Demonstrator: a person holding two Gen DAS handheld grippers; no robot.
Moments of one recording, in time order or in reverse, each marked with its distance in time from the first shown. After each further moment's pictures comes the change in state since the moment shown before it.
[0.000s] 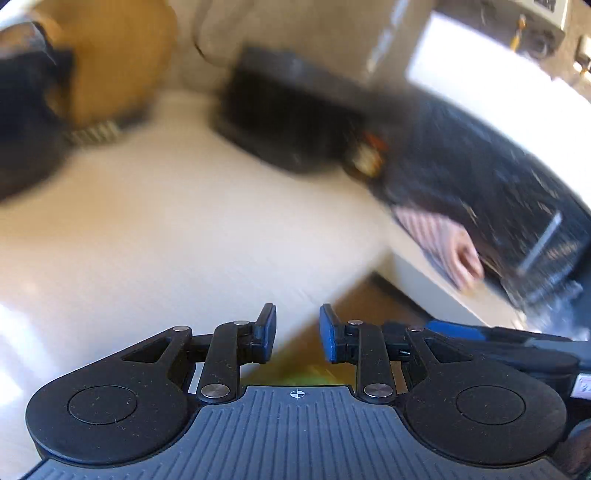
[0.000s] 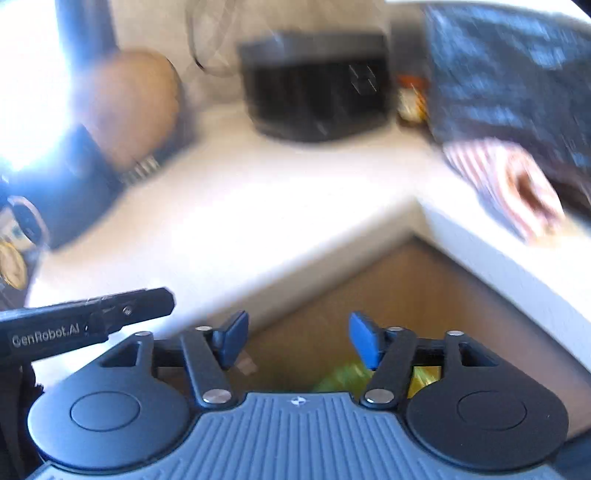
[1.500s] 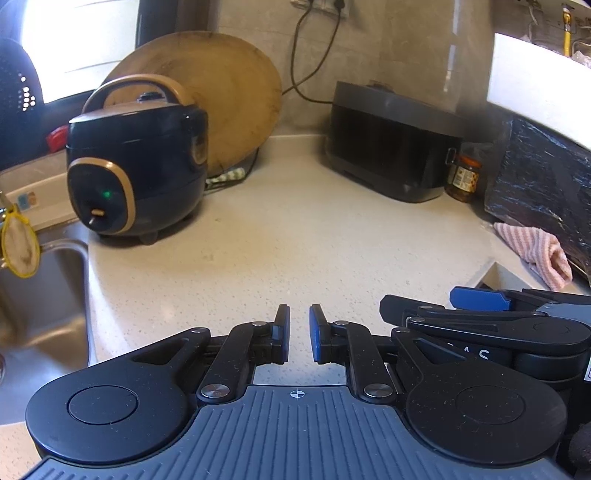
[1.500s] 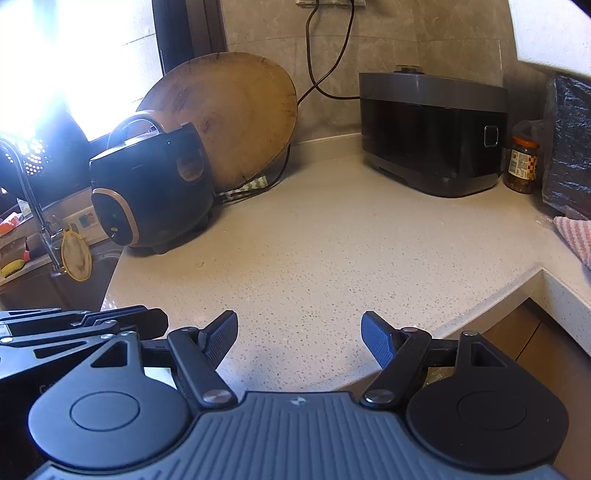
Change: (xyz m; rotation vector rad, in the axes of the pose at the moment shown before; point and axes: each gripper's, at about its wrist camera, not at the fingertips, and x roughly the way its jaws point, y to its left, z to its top) left arm -0.058 0.046 0.009 0.057 -0.036 0.315; right arm 0.020 0.102 0.001 -0.133 -0.030 0.139
